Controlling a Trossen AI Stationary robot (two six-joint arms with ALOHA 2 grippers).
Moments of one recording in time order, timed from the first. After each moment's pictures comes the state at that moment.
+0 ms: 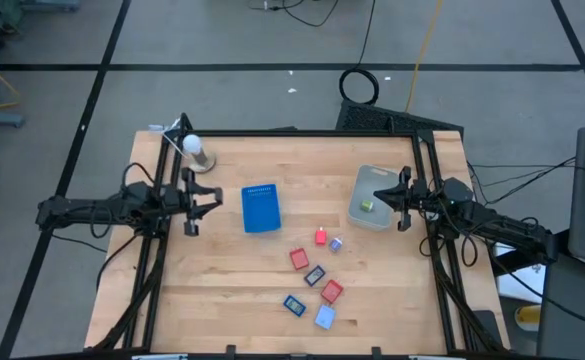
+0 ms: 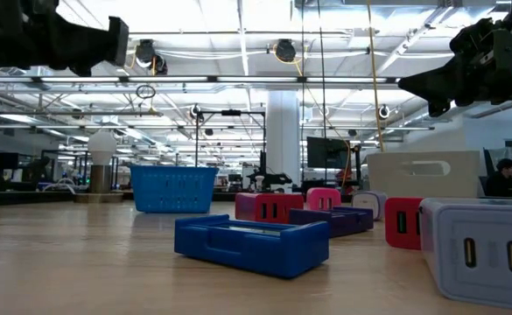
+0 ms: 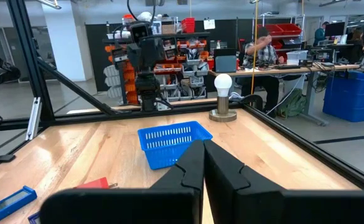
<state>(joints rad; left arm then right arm) 0.02 0.18 0.10 0.24 -0.08 0.19 -0.36 0.05 0.02 0.11 -0.24 0.07</state>
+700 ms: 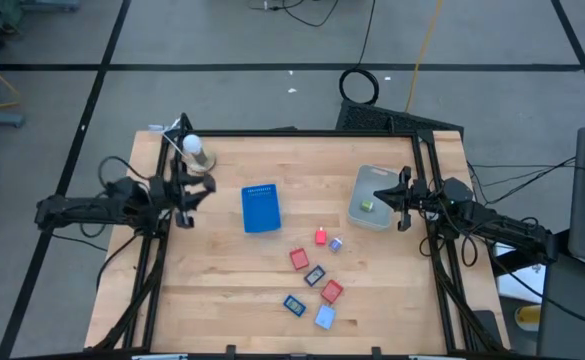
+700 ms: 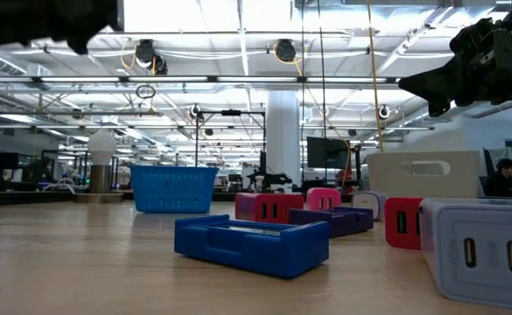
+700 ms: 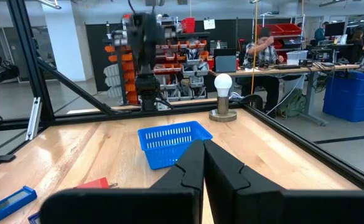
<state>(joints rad) 0.02 0.21 0.18 0.39 -0.15 0.17 -0.36 0.05 0.02 0.11 -0.24 0.07</state>
